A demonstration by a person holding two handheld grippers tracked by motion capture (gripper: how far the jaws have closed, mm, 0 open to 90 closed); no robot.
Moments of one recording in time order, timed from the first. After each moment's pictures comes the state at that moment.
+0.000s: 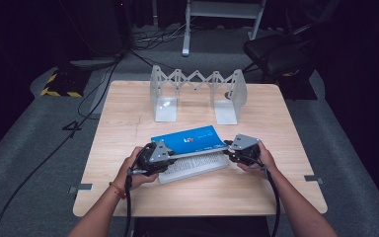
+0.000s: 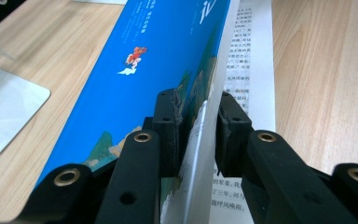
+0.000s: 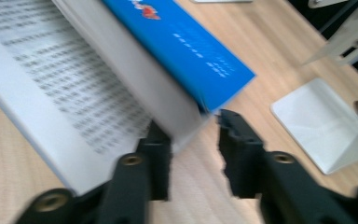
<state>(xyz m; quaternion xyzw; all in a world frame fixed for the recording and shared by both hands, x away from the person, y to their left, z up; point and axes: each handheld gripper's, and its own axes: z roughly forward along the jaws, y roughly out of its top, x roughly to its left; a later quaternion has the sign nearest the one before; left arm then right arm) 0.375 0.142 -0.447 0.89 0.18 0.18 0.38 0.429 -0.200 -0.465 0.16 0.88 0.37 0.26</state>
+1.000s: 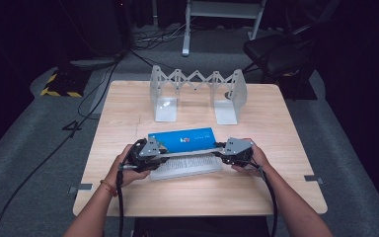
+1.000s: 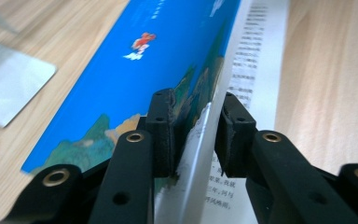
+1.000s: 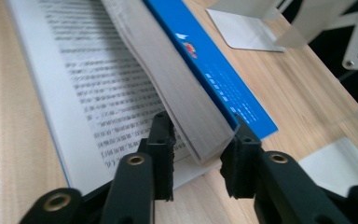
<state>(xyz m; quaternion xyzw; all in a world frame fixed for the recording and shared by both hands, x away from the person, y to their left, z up) 0.384 0.166 -0.446 0.89 0.20 0.17 0.37 0.419 -0.173 -0.461 0.06 0.88 0.39 0.25</state>
